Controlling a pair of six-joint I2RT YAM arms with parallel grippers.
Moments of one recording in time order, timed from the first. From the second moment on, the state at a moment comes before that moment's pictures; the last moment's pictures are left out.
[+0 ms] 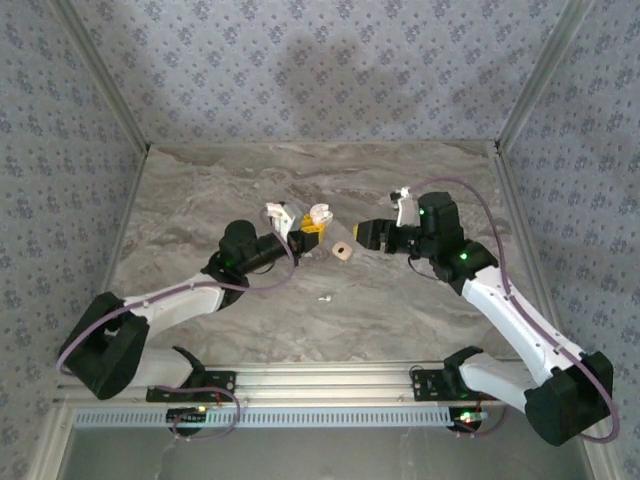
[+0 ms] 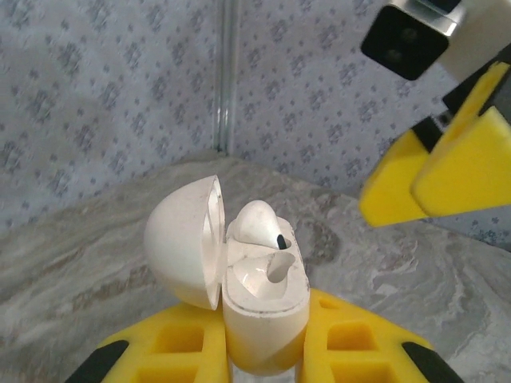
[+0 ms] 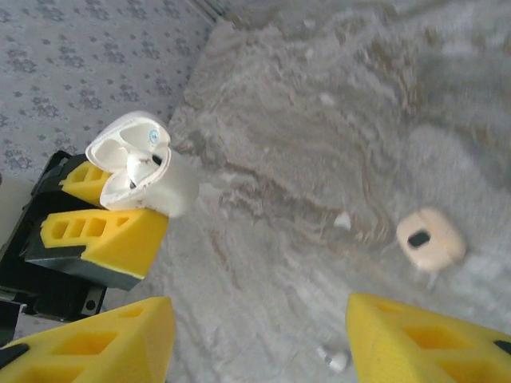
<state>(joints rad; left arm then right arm) -0.67 1.30 0.59 0.68 0.36 -0.12 0.46 1.06 0.89 -0.36 -0.46 0.57</state>
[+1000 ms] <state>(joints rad) -0.49 0.99 0.34 0.47 0.01 -0.40 0.83 1.55 0.79 -0.29 -0.25 1.46</state>
